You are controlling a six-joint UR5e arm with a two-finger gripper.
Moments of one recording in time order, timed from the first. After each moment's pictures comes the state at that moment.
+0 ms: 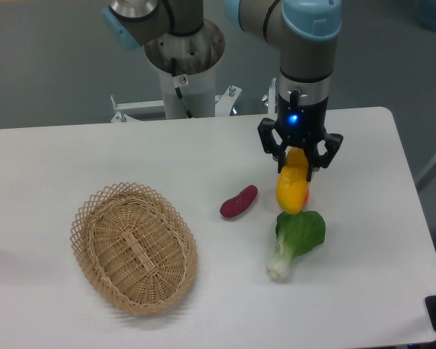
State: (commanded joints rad) arm 2.62 -1.68 -1.67 -1.09 1.44 1.07
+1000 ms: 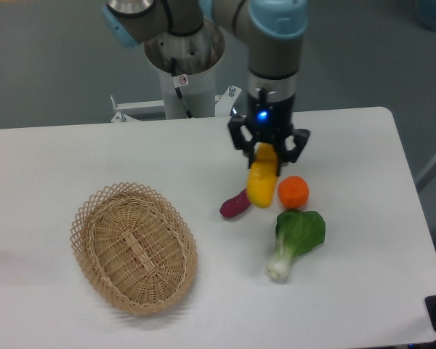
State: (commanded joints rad) arm 2.45 -1.64 -1.77 -1.07 1.44 0.74
